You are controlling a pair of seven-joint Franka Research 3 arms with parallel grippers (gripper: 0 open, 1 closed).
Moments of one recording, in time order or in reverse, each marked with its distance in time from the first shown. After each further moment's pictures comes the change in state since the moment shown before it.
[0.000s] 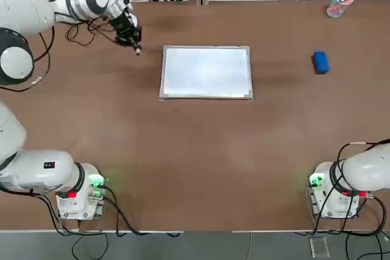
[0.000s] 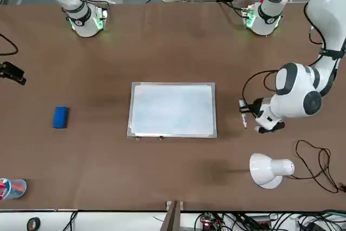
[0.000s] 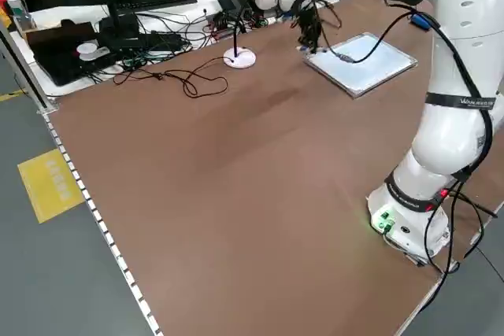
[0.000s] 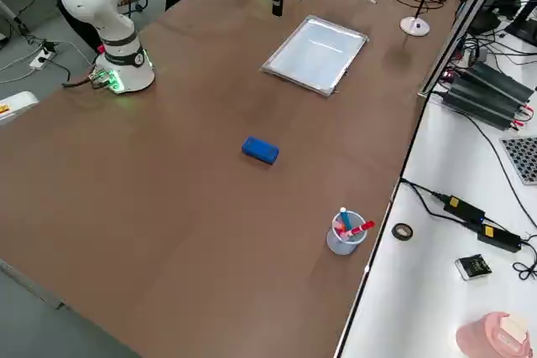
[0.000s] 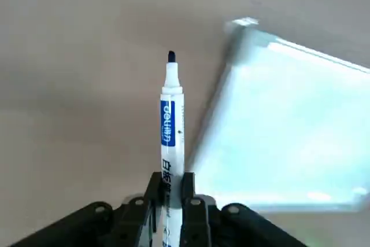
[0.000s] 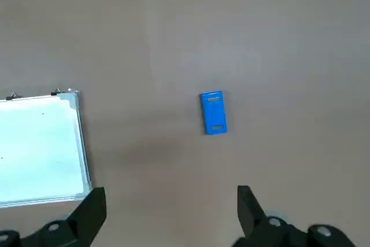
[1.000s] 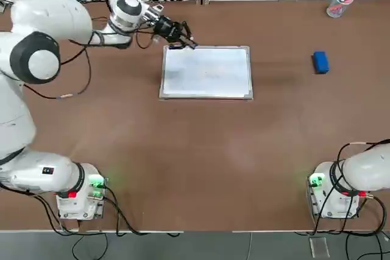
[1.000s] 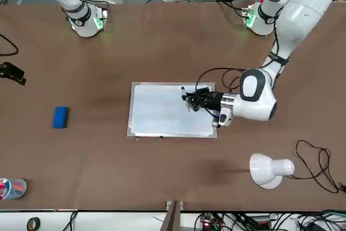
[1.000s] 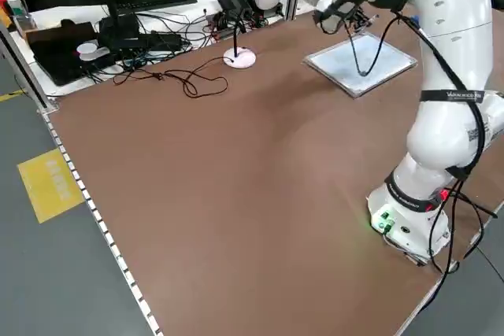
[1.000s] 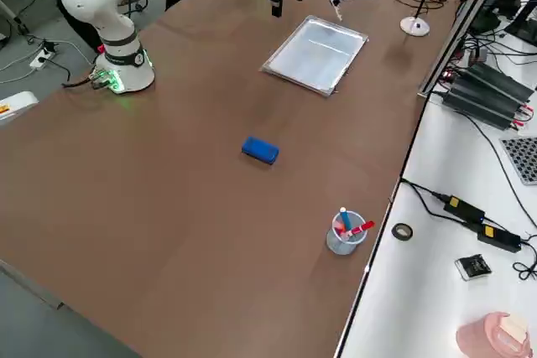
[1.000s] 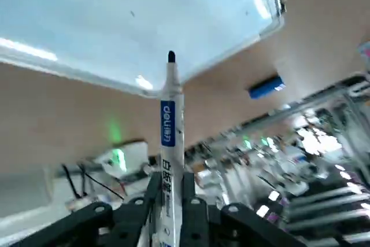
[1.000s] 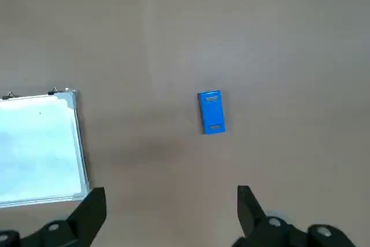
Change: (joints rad) left arm -0.165 0.185 -0.042 0.104 -0.805 0.000 -0.221; right arm 0.000 0.000 0.000 -0.004 -0.008 0.000 0.000
